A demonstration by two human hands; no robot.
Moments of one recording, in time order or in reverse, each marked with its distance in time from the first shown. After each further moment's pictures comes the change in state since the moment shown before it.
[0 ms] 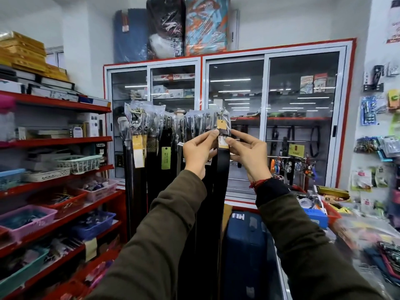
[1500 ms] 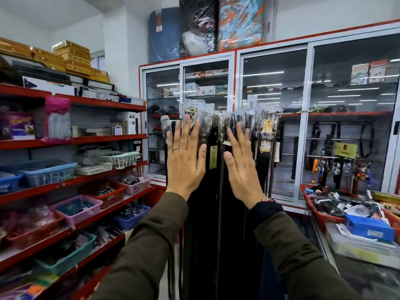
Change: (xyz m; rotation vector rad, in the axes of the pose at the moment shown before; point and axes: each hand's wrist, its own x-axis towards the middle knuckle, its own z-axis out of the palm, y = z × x) left_hand 0.013 0.056 -0.179 1.530 0.128 0.945; right_hand -0.025 0.087 0.125 -0.655 -0.220 -0.619
